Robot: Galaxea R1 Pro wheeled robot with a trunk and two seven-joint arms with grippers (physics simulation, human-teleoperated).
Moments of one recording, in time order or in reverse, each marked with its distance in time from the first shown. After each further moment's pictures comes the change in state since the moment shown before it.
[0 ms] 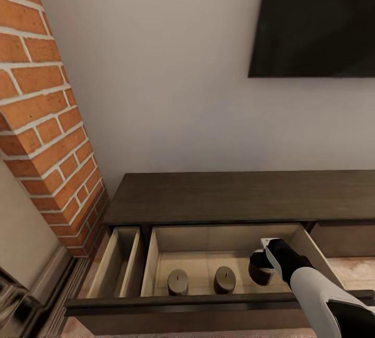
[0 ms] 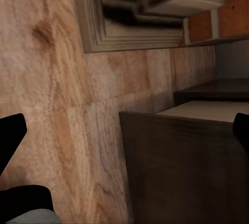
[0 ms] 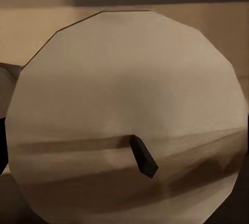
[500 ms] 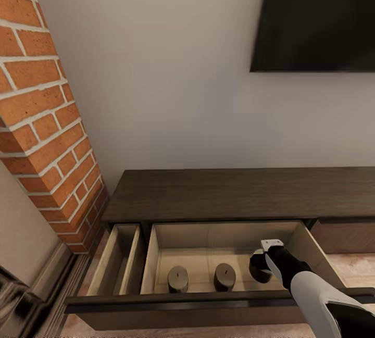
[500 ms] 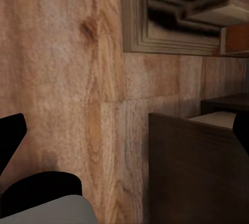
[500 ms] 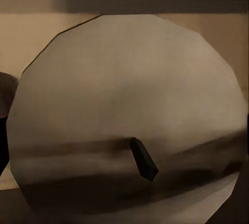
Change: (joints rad) left arm 0.000 0.003 0.052 0.120 -0.001 -0.004 -0.001; right arm 0.009 0.000 0.011 0.061 0.004 -0.158 -0.037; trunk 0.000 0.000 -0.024
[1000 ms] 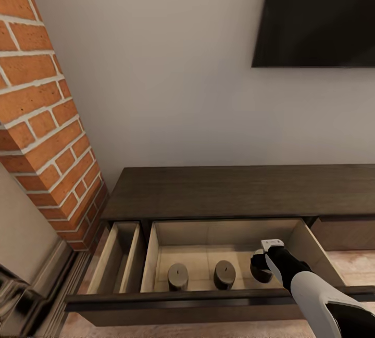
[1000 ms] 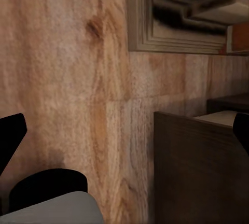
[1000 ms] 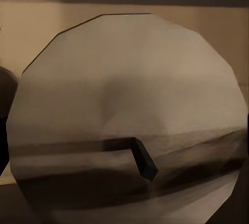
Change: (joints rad) left arm 0.000 -0.001 -0.006 0.001 -0.003 -0.004 0.002; right arm 0.000 0.000 0.001 0.002 0.018 -0.004 -0.009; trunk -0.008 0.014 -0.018
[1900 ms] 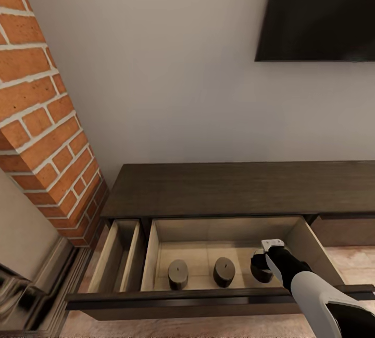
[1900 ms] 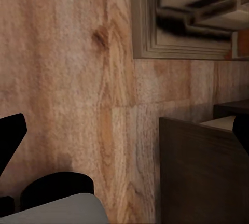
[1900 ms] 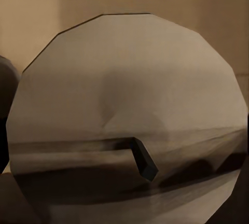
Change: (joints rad) left arm 0.000 -0.002 0.000 0.000 -0.003 -0.032 -0.004; right arm 0.000 -0.001 0.000 0.000 0.000 0.000 0.000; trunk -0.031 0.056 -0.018
